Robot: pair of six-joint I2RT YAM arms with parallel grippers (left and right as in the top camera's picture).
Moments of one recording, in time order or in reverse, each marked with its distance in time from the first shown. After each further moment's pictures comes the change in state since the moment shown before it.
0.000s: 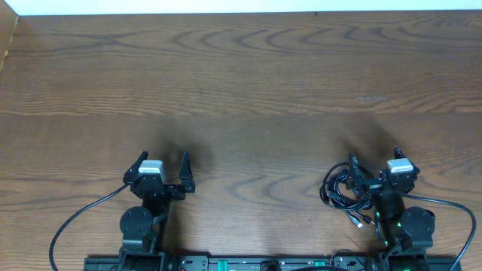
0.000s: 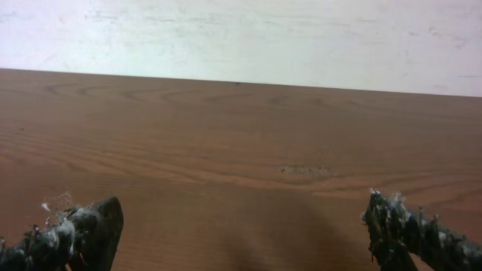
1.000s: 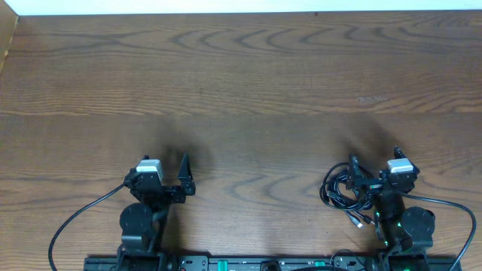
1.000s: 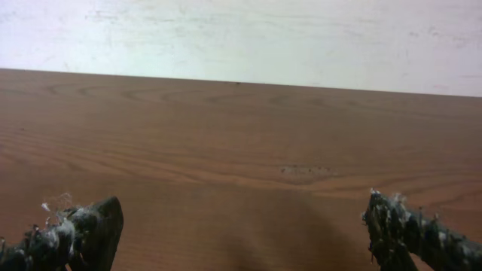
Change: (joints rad) left arm 0.000 0.025 0.059 -0.141 -0.003 -0.092; right arm 0.000 0.000 0.000 0.000 0.000 0.000
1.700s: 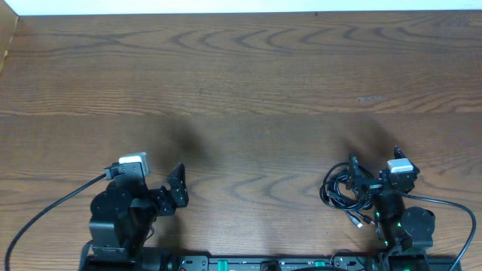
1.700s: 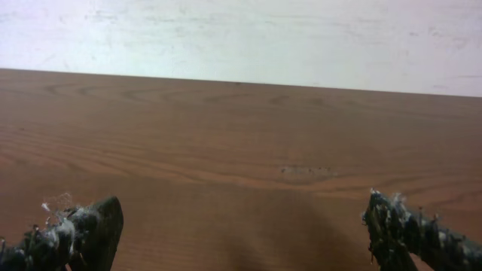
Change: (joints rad) left arm 0.000 0.320 0.616 -0.619 0.062 -0.072; right arm 0.000 0.000 0.000 0.000 0.000 0.000
